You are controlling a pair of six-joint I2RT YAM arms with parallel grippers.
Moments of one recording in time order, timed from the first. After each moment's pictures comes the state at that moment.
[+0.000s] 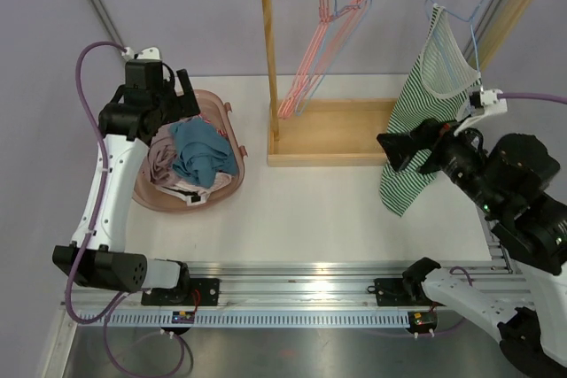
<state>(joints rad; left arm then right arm) -0.12 1.38 1.64 -0.92 -0.22 -0.31 0.58 0.79 1.54 -0.82 0.02 0.38</state>
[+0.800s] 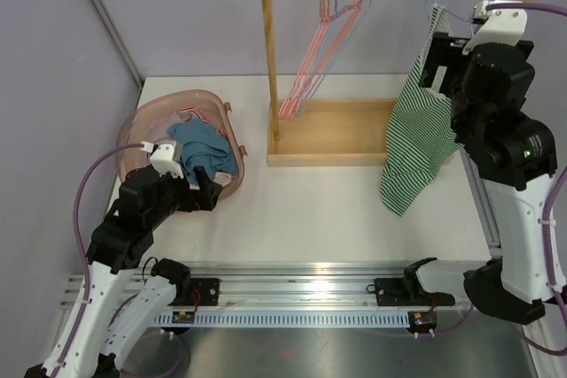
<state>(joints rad) -0.33 0.56 0.87 -0.79 0.06 -0.31 0.46 1.23 1.98 -0.88 0.72 0.03</state>
